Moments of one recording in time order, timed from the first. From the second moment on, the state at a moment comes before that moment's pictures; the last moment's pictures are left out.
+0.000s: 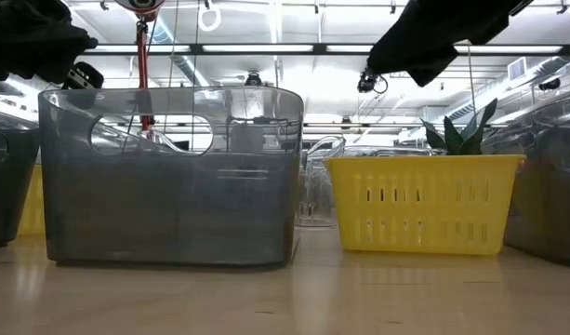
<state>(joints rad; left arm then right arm) -0.29 0.01 0.09 -0.06 -0.05 -0.30 0.53 1.57 0.89 0.04 0.39 0.38</state>
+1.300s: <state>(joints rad) -0.29 0.01 0.09 -0.06 -0.05 -0.30 0.53 2.00 1.33 -0.51 0.23 0.60</state>
